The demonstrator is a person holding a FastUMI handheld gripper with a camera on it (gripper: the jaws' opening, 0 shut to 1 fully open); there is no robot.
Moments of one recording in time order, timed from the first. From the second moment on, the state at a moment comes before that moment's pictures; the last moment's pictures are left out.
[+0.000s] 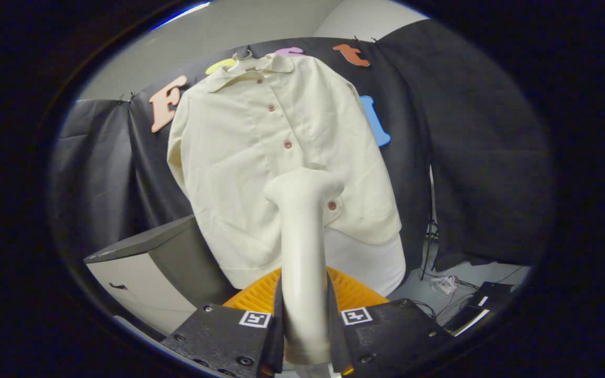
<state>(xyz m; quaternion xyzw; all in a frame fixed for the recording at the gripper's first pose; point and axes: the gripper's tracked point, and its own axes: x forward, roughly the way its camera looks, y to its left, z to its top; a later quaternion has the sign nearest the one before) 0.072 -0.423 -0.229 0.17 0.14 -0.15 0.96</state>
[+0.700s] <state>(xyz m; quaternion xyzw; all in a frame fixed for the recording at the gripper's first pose) 0.045 -0.256 -0.132 0.17 0.06 -0.08 0.98</state>
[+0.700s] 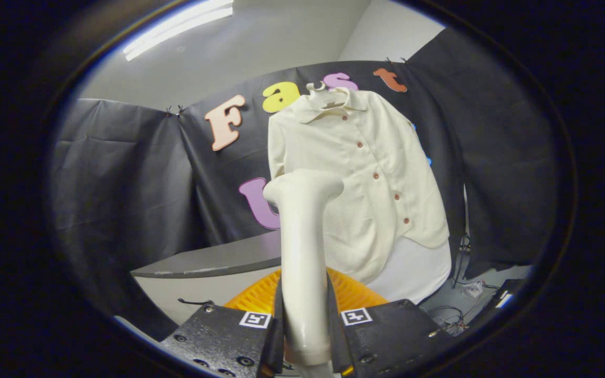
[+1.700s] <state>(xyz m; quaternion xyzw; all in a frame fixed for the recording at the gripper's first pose) 0.016 -0.099 -0.049 0.09 -0.01 -0.02 1.00</state>
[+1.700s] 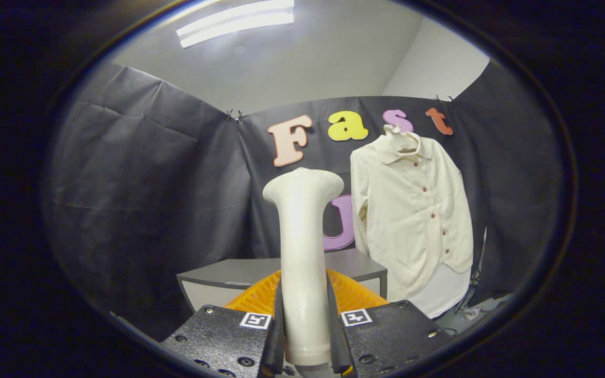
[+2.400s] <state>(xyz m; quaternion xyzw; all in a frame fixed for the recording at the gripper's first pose) -0.003 -0.092 -0.059 0.07 0.00 -0.03 1.00</state>
